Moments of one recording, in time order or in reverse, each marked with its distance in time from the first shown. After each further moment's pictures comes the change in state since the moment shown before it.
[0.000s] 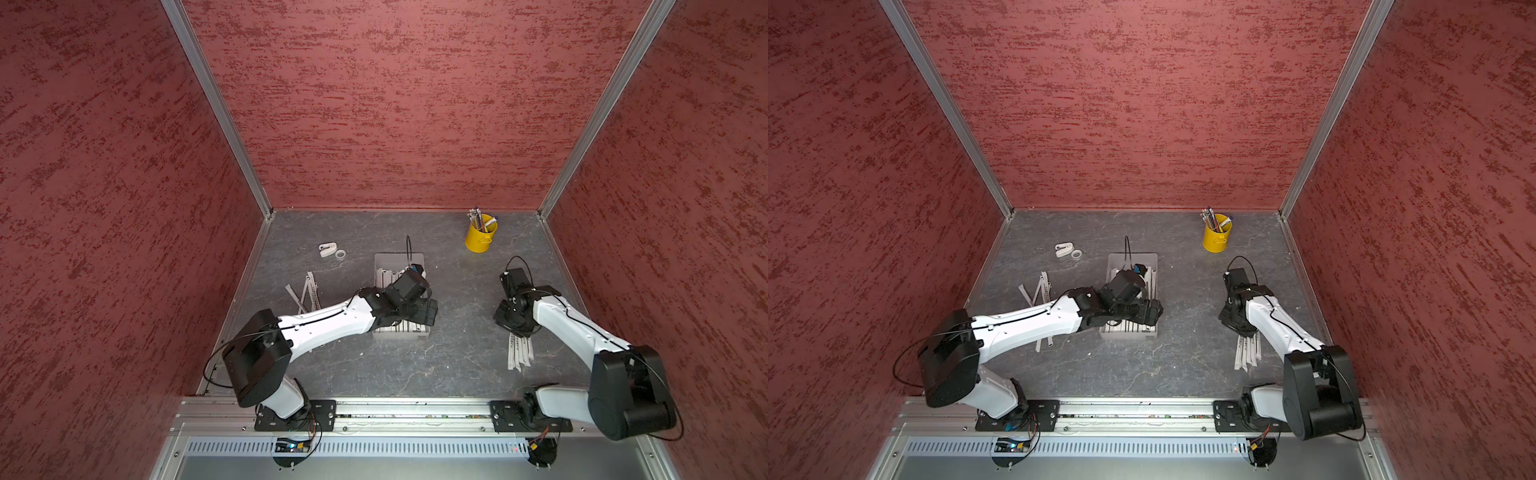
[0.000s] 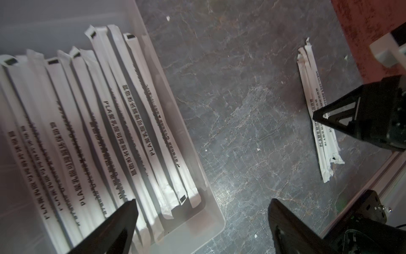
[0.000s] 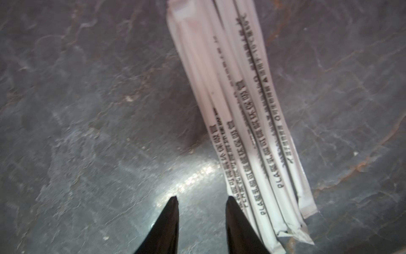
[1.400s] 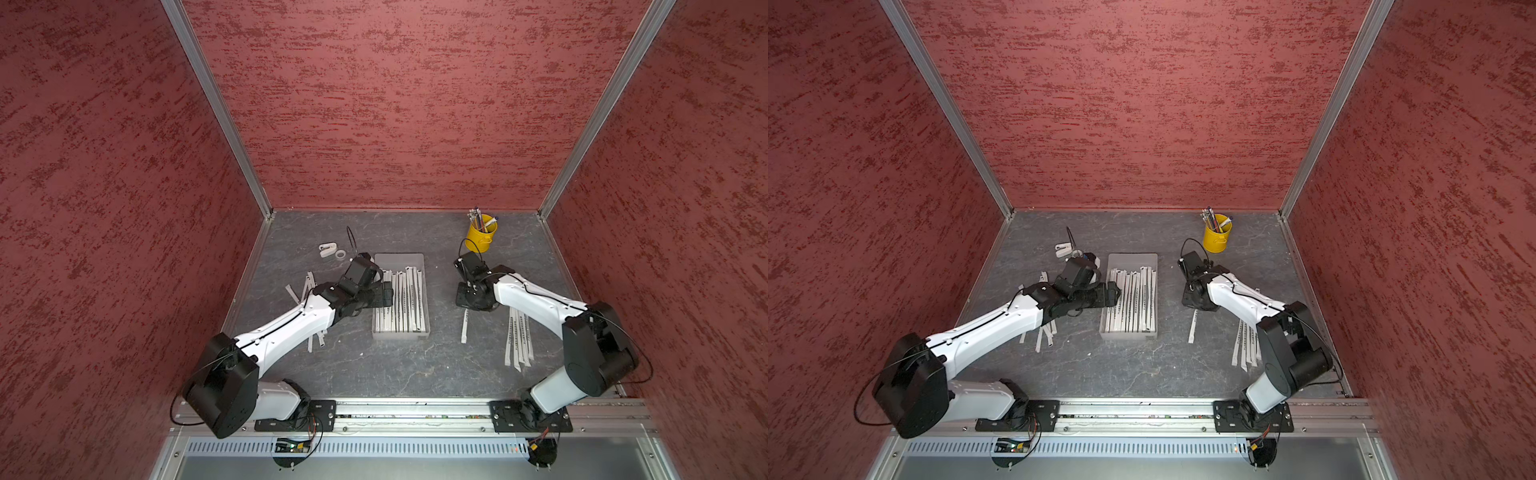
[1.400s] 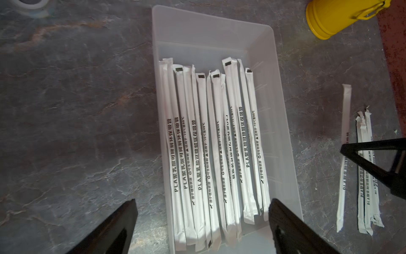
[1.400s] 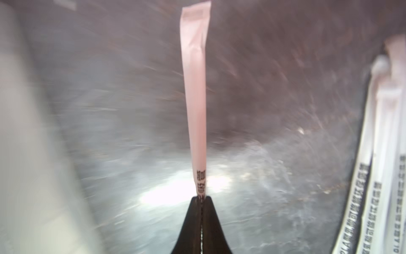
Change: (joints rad) left arm 0.356 -0.256 -0.190 -0.060 0.007 -0.004; right arm 0.379 0.259 0.356 0.061 0.034 -0.053
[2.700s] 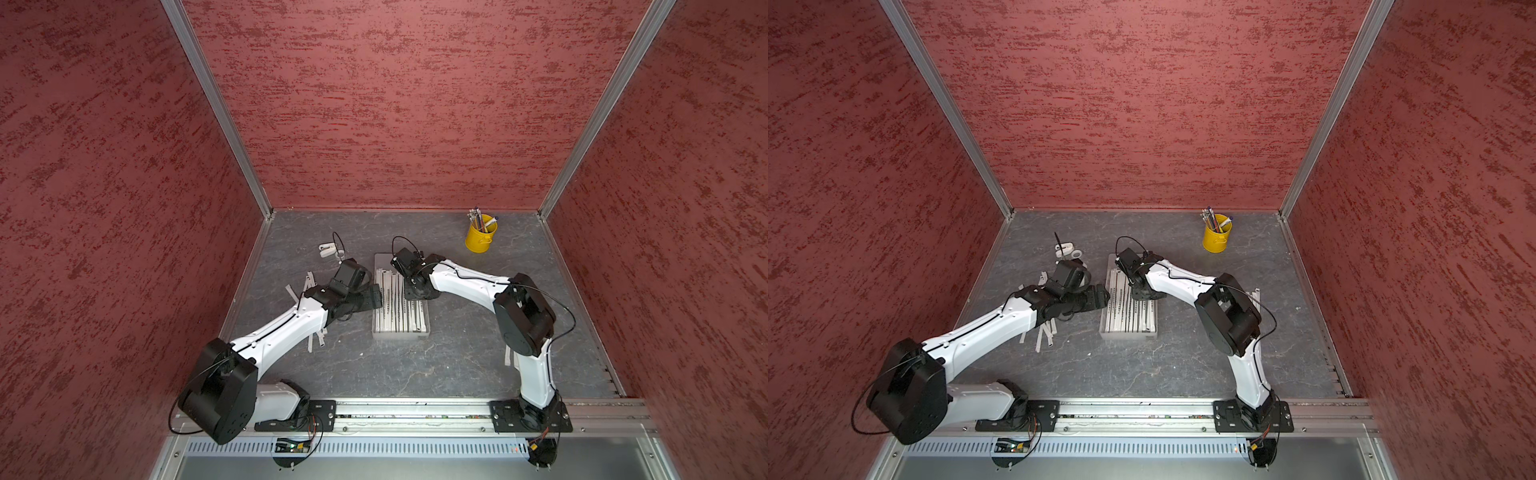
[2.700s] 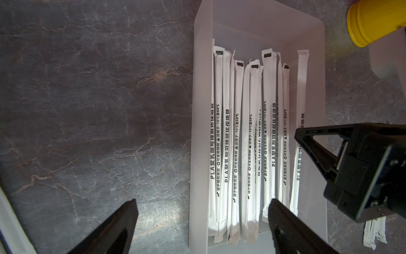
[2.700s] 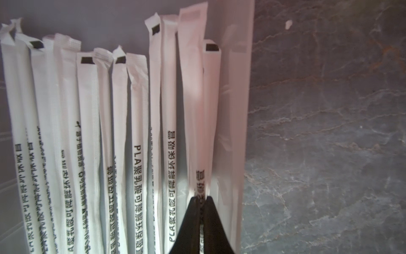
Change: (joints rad) left arm 0.064 -0.019 -0.069 -0.015 0.038 -0.059; right arm 0.246 0.459 0.449 -0.080 0.104 -0.002
